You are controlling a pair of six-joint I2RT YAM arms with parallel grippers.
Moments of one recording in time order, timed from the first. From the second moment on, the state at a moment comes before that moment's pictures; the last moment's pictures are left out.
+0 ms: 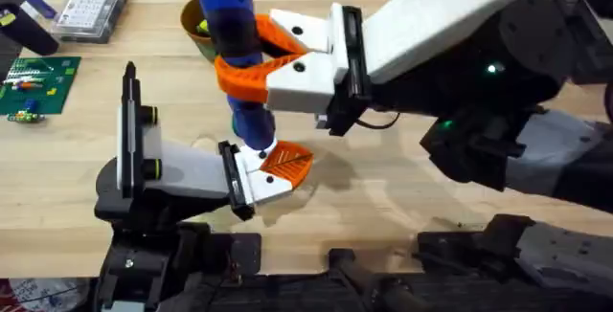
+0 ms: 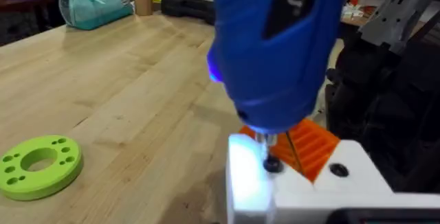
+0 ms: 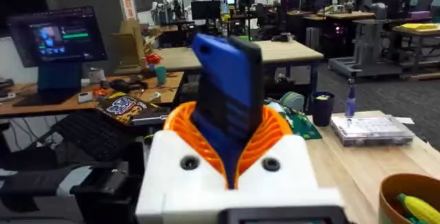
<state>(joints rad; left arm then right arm) -0.06 0.00 0.01 -0.12 1.18 -0.03 0.82 1.27 0.66 0.96 -0.66 0.28</state>
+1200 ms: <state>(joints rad) -0.06 0.00 0.01 -0.12 1.18 -0.03 0.82 1.27 0.66 0.95 -0.67 0.31</state>
